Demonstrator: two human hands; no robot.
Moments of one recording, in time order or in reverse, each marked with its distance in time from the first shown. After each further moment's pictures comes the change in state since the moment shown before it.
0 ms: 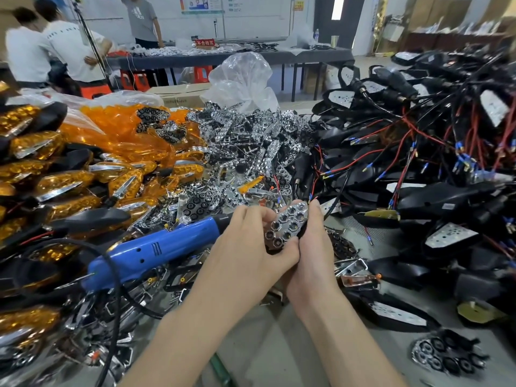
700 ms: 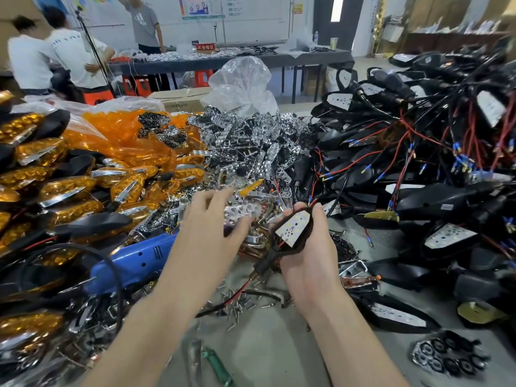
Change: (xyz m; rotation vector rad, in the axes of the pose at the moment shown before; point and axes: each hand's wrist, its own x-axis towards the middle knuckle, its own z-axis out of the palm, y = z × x) left_hand 0.017 -0.026 -0.029 0.085 0.084 -0.060; right_hand 0.008 -0.006 0.002 0.270 -0.053 -0.004
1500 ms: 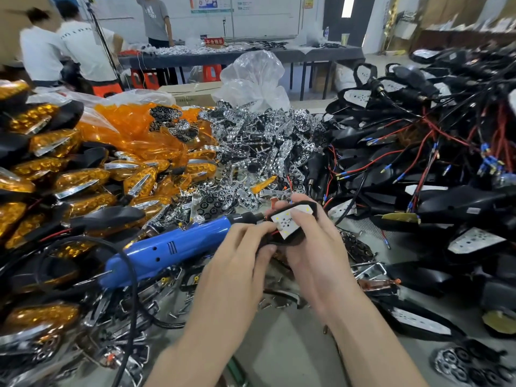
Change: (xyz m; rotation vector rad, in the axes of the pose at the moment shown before) left_hand -0.047 0.001 0.018 -0.037 0.054 0.136; right_hand -0.007 0.009 0.001 -0.281 -0.278 -0.056
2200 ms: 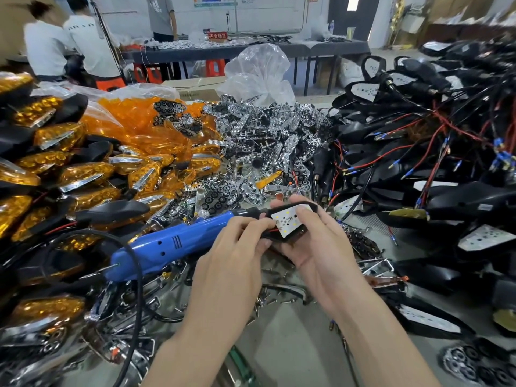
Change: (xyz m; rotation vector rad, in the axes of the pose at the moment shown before) left_hand 0.002 -0.005 -0.006 0.133 0.069 0.017; right_hand -0.002 -0.002 -0.003 -0.035 -0.009 0.076
